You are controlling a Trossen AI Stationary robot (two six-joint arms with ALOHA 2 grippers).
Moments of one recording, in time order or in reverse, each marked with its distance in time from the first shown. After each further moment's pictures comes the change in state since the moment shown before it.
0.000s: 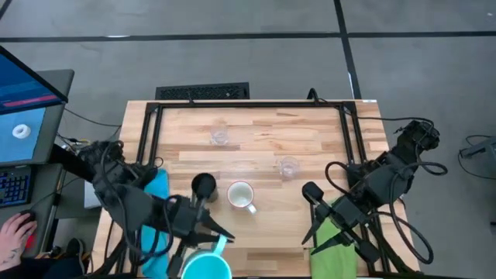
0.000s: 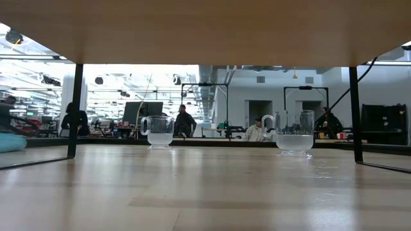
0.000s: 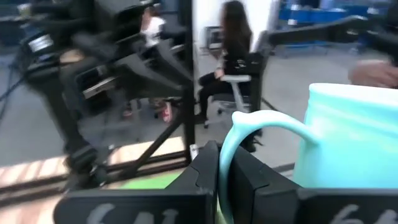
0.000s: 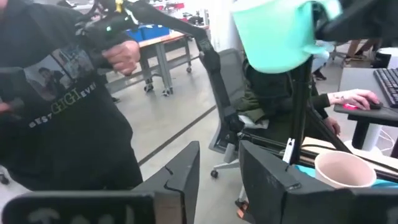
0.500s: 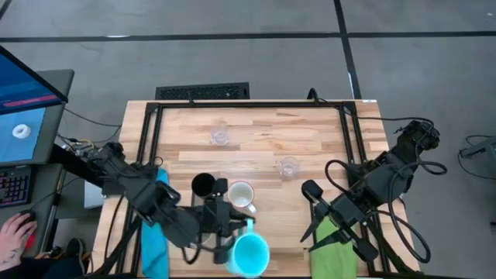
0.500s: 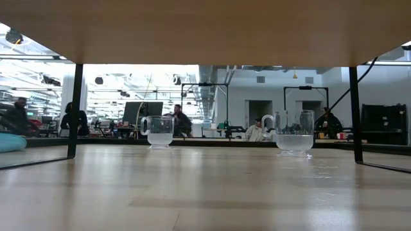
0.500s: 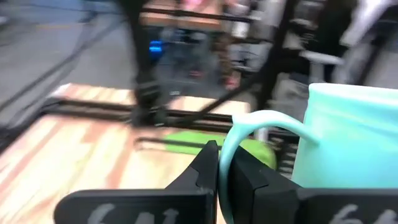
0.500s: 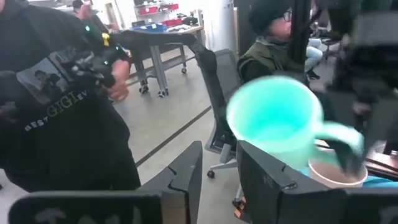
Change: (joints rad) left arm 0.031 -0.017 -0.354 0.132 -0.277 -0.245; right arm -0.001 0.000 0.000 -0.001 0.019 0.008
